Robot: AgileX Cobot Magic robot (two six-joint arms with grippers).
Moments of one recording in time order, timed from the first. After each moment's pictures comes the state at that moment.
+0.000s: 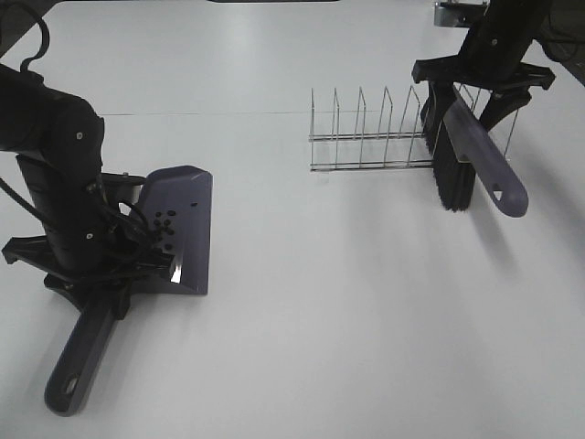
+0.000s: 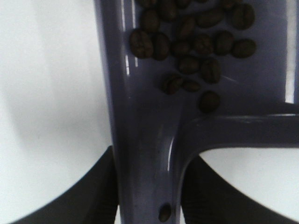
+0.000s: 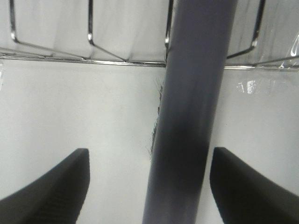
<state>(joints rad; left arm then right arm) -0.43 2.03 -1.11 0.00 0.82 -0.33 0.06 2.32 -2.05 0.10 1.23 0.01</state>
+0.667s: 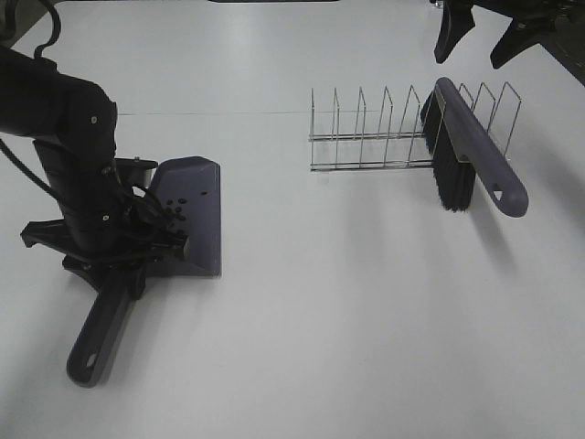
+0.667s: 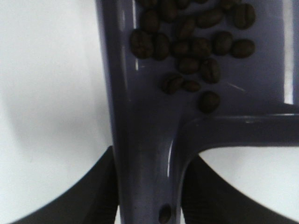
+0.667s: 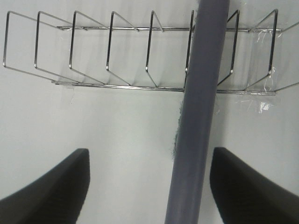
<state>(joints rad) -0.43 2.07 -1.20 -0.01 0.83 -0.33 0.06 2.14 -2.05 0.16 1.23 0.01</state>
